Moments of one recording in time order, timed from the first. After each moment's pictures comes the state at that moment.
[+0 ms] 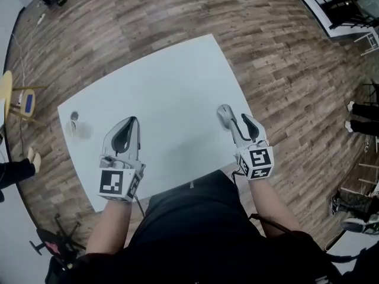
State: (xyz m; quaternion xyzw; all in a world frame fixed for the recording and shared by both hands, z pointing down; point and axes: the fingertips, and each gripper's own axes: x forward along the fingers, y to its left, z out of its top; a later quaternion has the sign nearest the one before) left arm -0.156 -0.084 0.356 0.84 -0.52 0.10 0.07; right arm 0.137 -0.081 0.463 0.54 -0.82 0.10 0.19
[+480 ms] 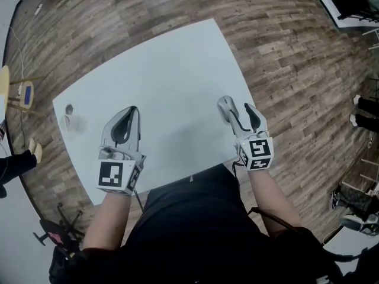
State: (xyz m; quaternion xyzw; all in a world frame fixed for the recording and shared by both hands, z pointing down) left arm -0.140 -0.100 0.376 0.85 -0.51 0.12 0.08; right arm 0.145 -0.095 0.501 0.53 -0.81 0.13 0.21
